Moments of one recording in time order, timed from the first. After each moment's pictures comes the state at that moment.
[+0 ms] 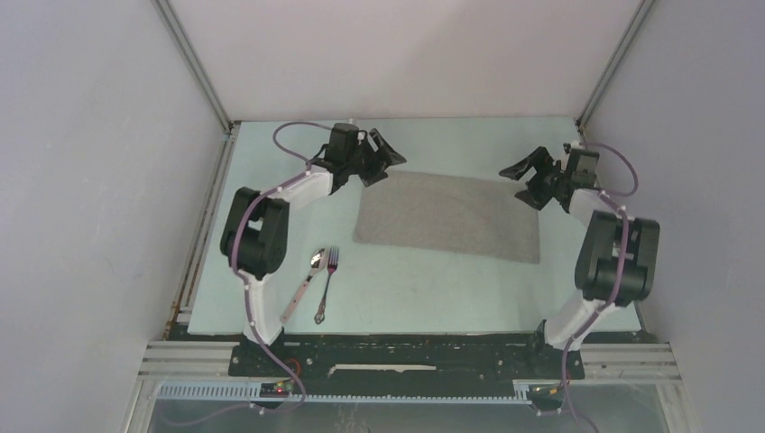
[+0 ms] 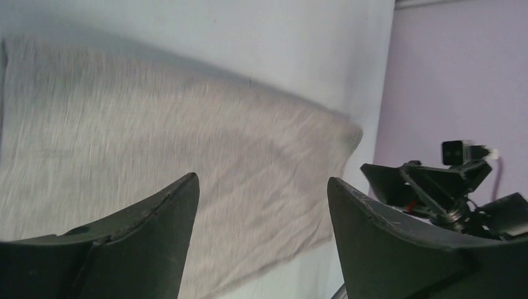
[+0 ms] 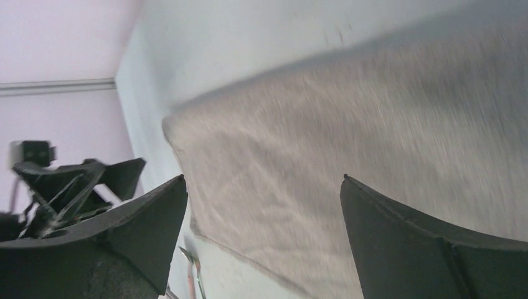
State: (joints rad) left arm -0.40 1.94 1.41 -0.06 0.29 -0.92; right arm -0.24 1.67 1.02 -0.07 -0.58 0.67
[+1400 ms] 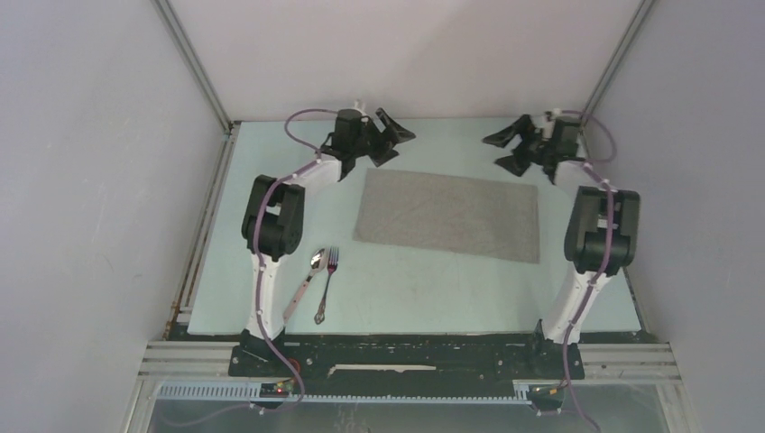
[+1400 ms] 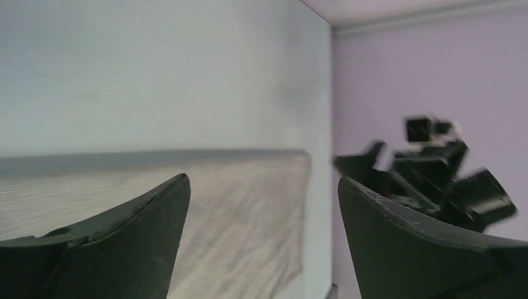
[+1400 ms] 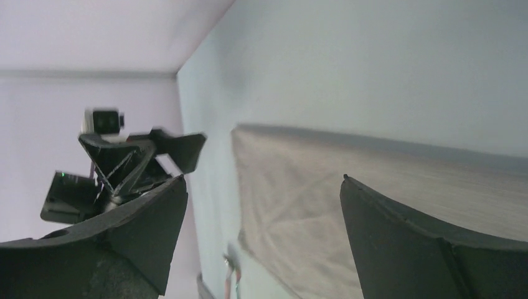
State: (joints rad) left arm -0.33 2.21 1.69 0.10 0.39 -0.98; right arm -0.21 1.94 1.38 -0.01 -0.70 0.80
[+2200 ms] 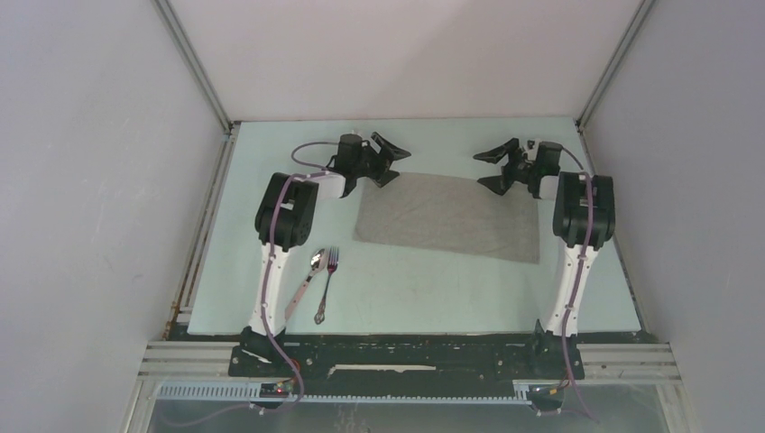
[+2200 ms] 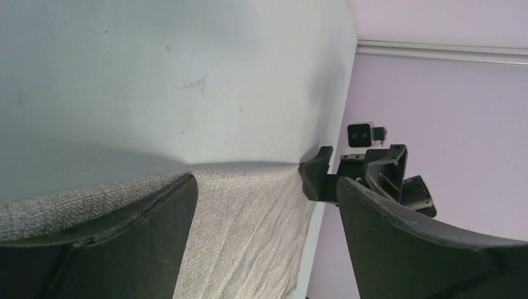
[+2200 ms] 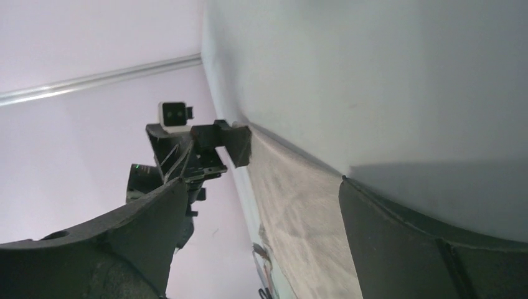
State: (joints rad) left arm -0.33 2.40 1.62 0.36 0.43 -1.22; right arm -0.13 2.30 1.37 0.41 -0.88 1.13
